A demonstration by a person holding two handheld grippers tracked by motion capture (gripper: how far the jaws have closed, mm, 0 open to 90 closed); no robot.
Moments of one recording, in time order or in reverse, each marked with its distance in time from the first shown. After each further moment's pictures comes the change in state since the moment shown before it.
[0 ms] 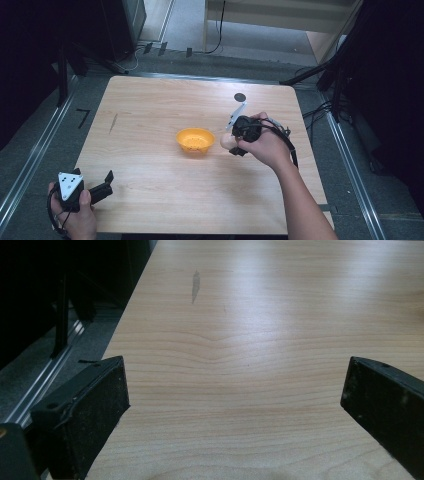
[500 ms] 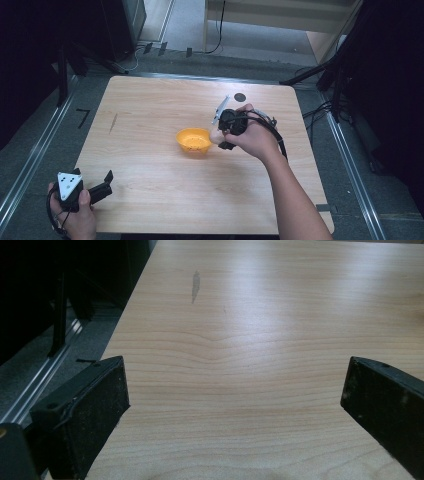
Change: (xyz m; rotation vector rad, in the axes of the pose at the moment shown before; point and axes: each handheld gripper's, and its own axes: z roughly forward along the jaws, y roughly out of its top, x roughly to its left) left arm 0.001 0.000 0.000 0.003 -0.004 -0.010; right arm -0.001 0.041 0.000 0.019 0.000 -0.088
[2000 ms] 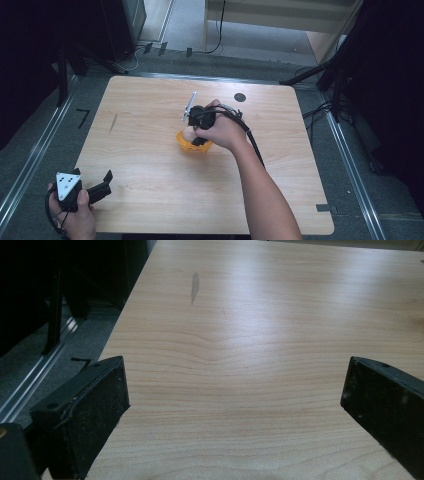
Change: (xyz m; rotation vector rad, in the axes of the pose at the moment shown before) left arm 0.003 0.000 0.000 -0.008 -0.015 -0.028; right arm -0.007 0.071 0.050 -0.011 0.092 -0.072
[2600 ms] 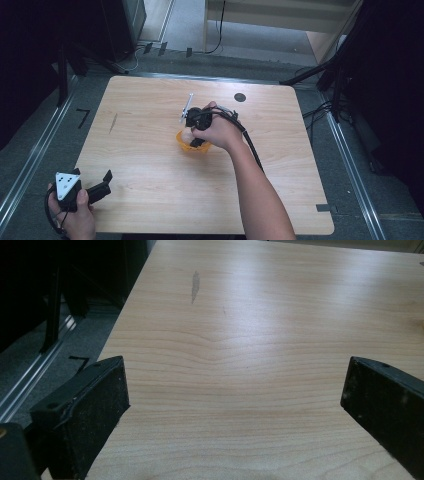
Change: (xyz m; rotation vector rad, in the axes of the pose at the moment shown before) left arm 0.001 0.000 0.000 0.000 -0.004 -0.008; right arm -0.007 0.003 0.019 0.016 0.026 0.006
